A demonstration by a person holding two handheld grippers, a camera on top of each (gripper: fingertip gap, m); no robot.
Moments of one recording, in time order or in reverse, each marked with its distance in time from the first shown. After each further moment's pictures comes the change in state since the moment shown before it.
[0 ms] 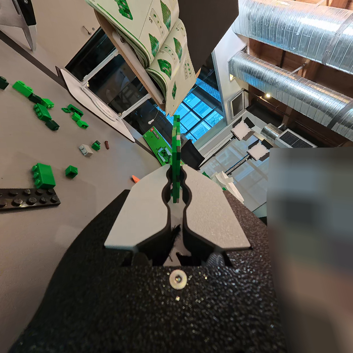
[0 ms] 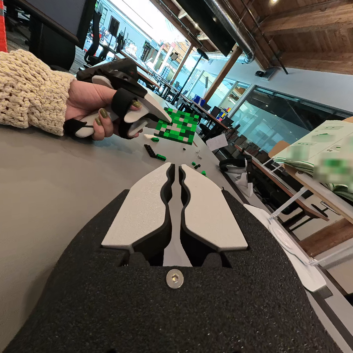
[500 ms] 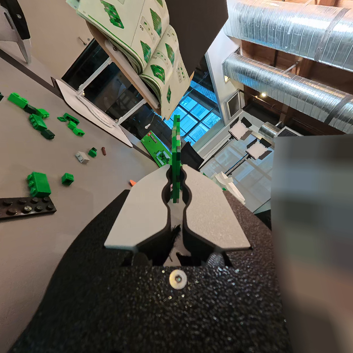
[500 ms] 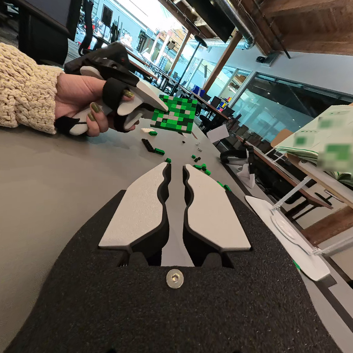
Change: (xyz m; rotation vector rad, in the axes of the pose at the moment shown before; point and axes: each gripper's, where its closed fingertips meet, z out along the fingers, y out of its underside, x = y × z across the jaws) left arm 0.006 -0.002 -0.001 0.020 0.023 0.045; right arm 0.004 0.008 0.003 -0.044 0.010 0.039
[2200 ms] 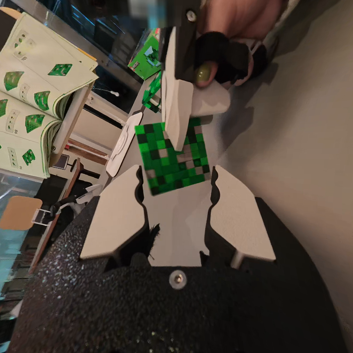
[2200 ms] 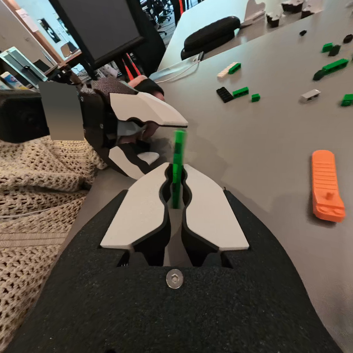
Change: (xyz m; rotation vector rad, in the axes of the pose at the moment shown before) left arm 0.021 0.121 0.023 -0.648 -0.079 1.684; right arm -0.034 0.021 0.002 -0.285 -0.603 0.823
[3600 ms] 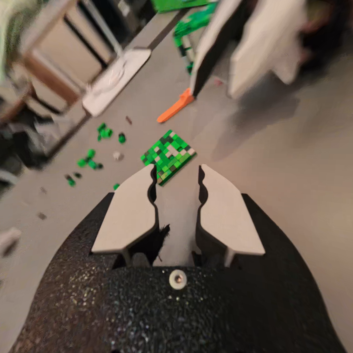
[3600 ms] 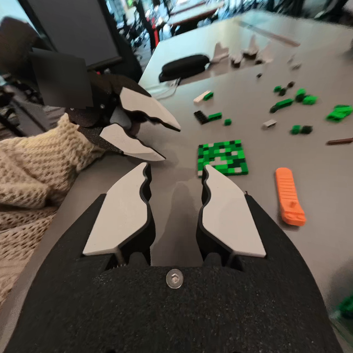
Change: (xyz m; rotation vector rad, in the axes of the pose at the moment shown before) left arm -0.023 0.050 -0.019 -0.172 0.044 -0.380; right arm 0.013 -0.016 -0.002 0.109 0.154 -0.103
